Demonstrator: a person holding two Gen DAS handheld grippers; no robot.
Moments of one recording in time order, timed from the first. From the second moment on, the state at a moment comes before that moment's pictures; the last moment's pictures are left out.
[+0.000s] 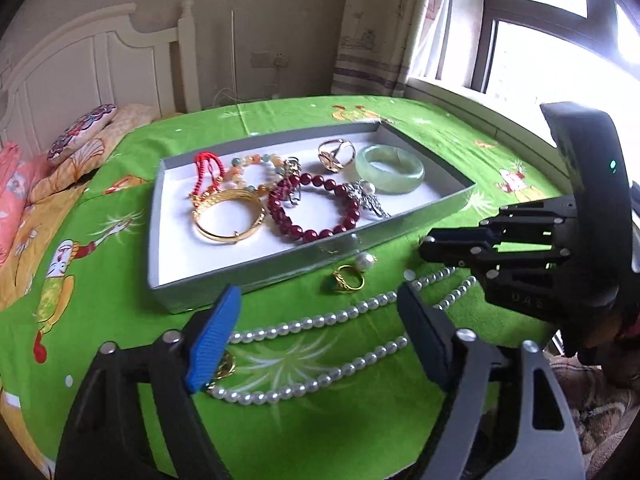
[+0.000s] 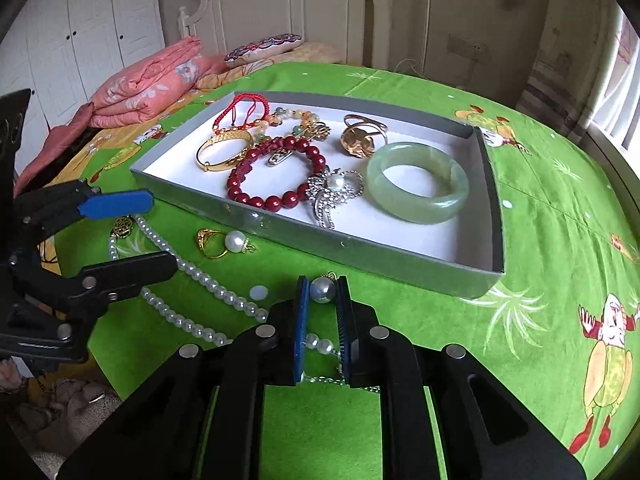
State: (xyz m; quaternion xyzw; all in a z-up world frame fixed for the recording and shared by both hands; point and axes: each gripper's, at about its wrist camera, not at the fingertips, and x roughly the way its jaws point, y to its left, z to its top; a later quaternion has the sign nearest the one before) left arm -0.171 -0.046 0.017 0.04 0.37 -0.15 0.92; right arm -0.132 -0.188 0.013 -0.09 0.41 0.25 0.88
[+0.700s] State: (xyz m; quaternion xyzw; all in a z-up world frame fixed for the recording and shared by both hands) left arm -0.138 -0.081 0.001 0.12 0.42 -0.16 0.89; right arm -0.135 -0.203 0.013 -0.06 0.40 0.27 0.87
